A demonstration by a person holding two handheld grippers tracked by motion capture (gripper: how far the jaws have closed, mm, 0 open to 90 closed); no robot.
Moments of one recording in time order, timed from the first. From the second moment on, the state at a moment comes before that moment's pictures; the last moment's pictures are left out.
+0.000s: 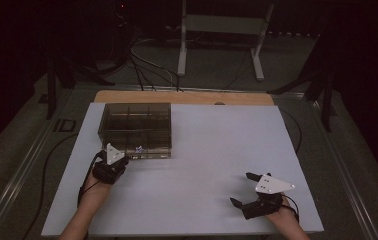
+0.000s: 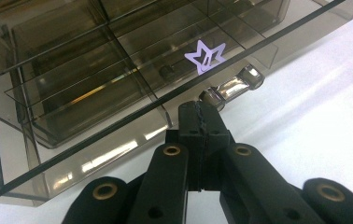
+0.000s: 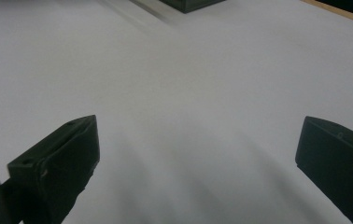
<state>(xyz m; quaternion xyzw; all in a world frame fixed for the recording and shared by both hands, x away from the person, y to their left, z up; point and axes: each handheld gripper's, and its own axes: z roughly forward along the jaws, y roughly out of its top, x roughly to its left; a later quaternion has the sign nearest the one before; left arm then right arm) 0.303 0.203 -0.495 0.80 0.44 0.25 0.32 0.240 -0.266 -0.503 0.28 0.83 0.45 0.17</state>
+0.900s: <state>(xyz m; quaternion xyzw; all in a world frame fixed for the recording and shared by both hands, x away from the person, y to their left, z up) 0.312 0.204 -0.494 0.80 0.44 0.26 0.32 0.239 -0.266 -0.503 0.28 0.83 0.45 0.17</state>
